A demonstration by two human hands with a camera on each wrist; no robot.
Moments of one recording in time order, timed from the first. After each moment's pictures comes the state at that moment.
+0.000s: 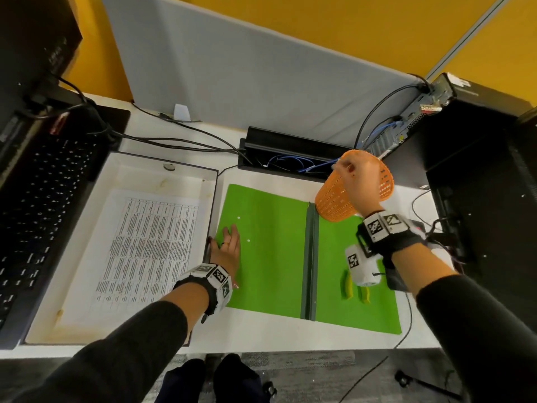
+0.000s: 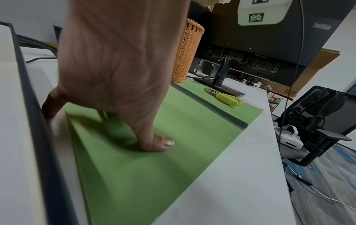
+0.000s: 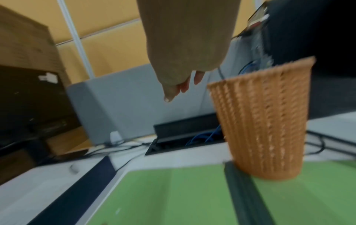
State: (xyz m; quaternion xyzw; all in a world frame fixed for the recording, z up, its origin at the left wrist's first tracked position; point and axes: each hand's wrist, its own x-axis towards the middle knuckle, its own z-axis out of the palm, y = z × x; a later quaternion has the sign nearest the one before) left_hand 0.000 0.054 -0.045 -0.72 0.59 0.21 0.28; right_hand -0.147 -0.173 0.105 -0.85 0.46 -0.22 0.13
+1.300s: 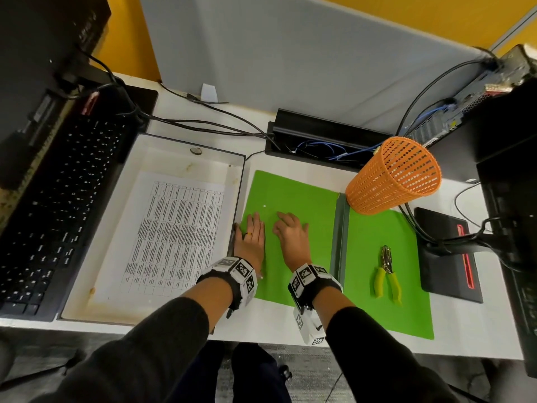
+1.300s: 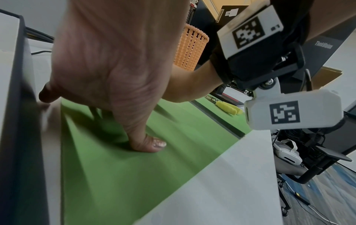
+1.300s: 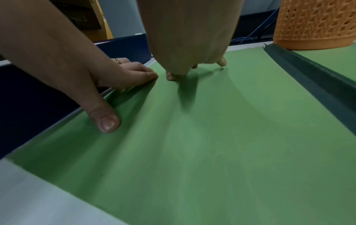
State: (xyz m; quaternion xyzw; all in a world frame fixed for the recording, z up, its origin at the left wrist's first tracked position) left_hand -0.006 0.059 -0.043 -0.76 0.56 0.22 0.24; right_hand -0.088 -0.023 -0.068 -0.90 0.41 0.02 0.18
